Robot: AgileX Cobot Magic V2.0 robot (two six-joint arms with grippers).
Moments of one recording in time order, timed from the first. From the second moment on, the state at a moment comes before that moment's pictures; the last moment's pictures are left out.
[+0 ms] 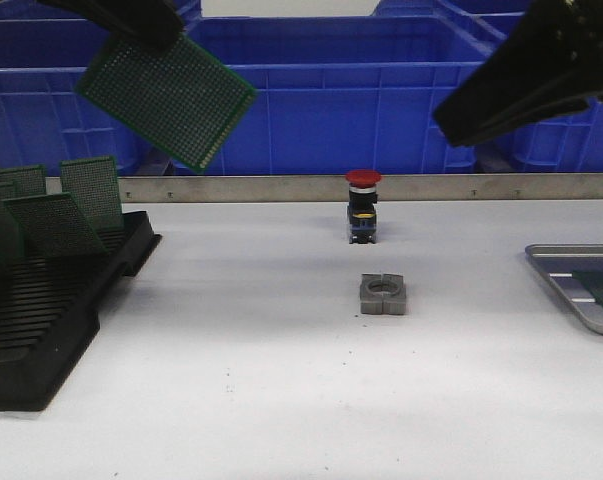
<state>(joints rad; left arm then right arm) -0.21 1.55 -1.31 -0.94 1.21 1.31 0.06 1.50 -0.96 1.14 1.07 -1.50</state>
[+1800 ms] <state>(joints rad) -0.30 1.57 -1.31 -0.96 1.08 1.31 0.11 1.58 -0.96 1.15 0.91 -1.15</state>
